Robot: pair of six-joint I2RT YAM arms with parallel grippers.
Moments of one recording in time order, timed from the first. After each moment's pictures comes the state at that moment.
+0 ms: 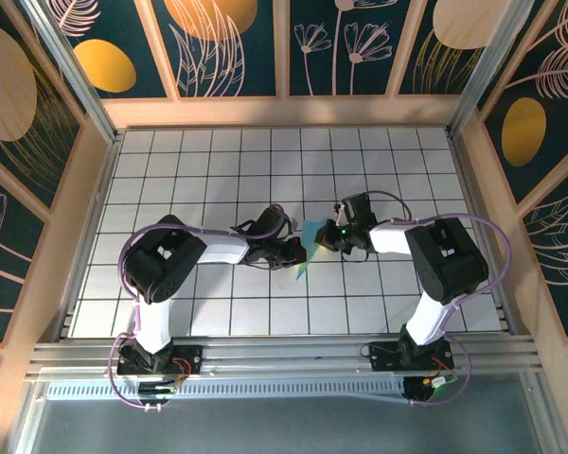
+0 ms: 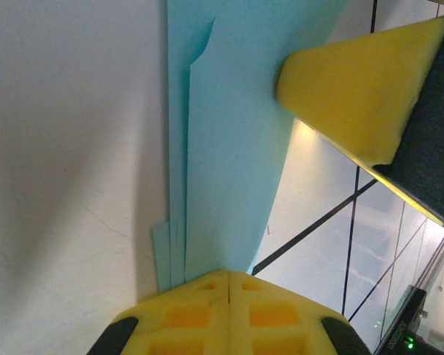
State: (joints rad) left arm -0.77 1.93 0.96 0.08 0.46 -0.92; right arm 0.42 1.74 0.75 0.05 -0.47 0.75
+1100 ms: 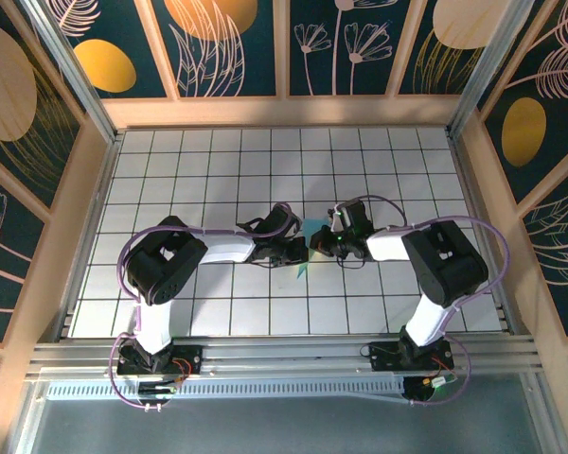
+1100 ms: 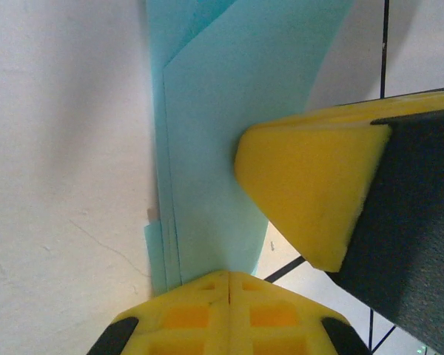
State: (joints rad) left arm -0.81 1.94 1.04 -0.06 0.33 -0.86; right arm 0.47 1.73 0.68 0.17 -0.47 0.75
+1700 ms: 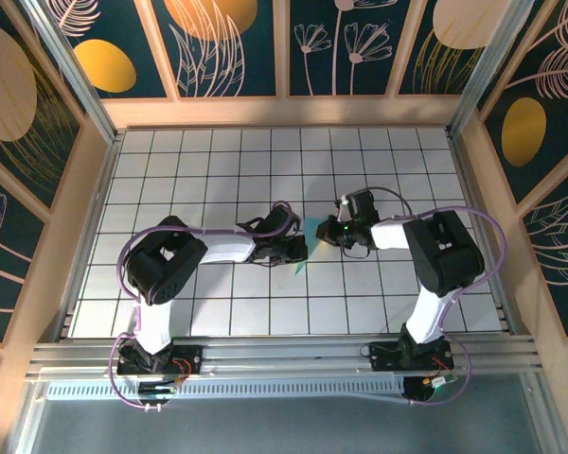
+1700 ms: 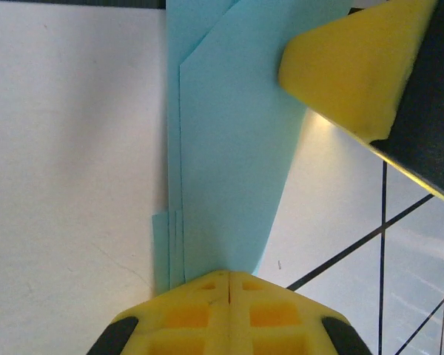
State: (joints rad) left arm -0.81 1.94 1.04 -0.05 0.29 -0.86; right arm 0.37 1.80 0.77 0.13 -0.53 0.68
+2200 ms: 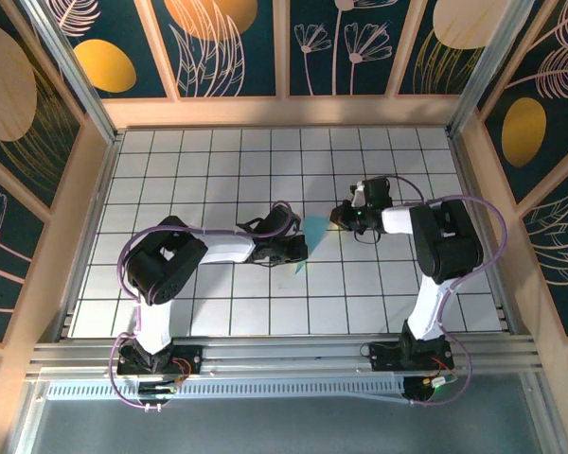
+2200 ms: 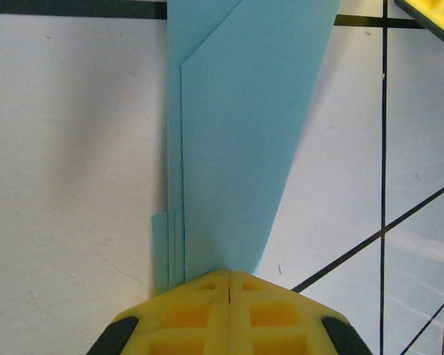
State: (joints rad) left arm -0.81 1.94 1.03 -0.03 0.29 -0.86; right arm 0.22 1.89 0.90 0.08 -0.56 0.61
